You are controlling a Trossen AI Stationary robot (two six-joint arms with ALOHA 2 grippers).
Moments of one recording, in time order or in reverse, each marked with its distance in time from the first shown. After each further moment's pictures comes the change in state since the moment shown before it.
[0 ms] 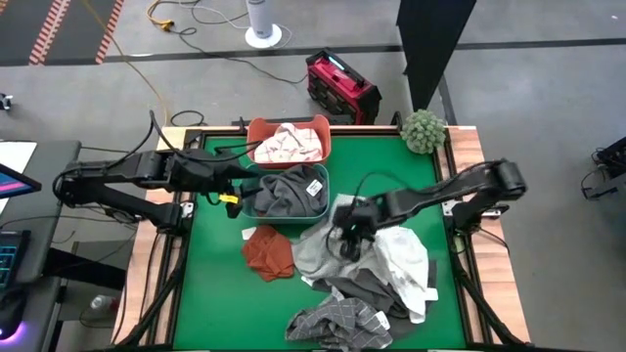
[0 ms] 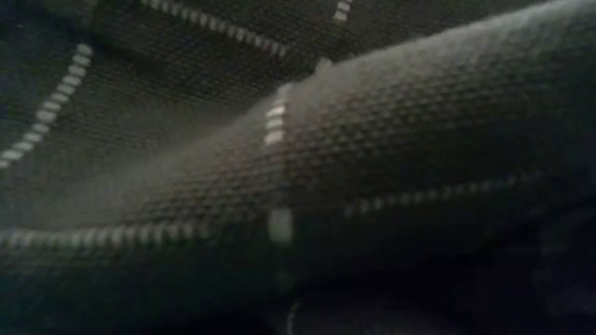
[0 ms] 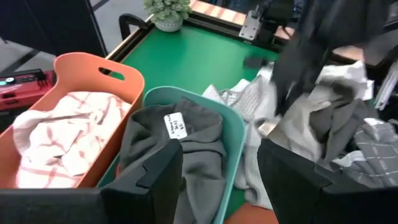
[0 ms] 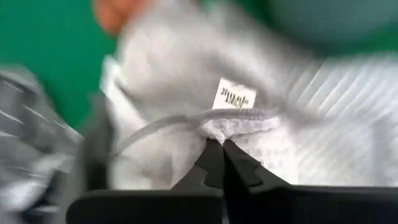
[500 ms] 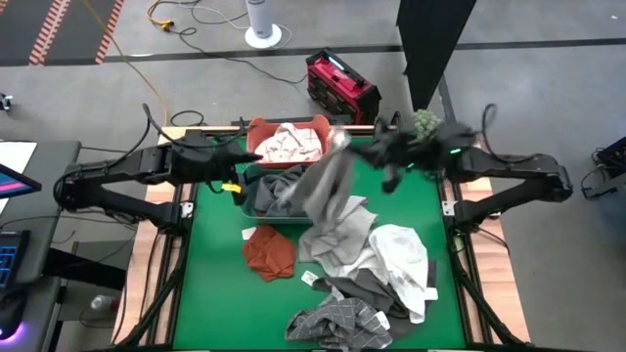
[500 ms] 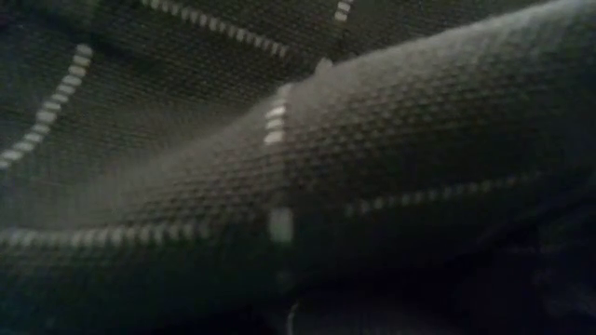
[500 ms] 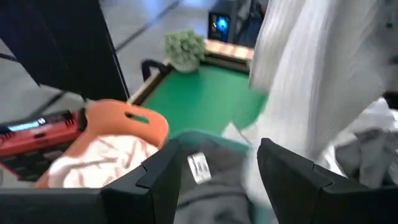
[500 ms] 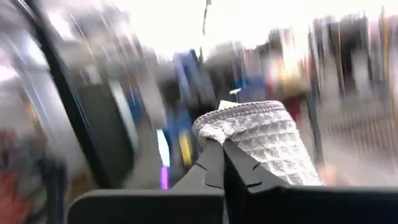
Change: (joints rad) left arm 0.106 0.008 0.001 0.164 -0.001 0.151; right arm -0.222 -0.432 0.056 0.829 0.000 -0.233
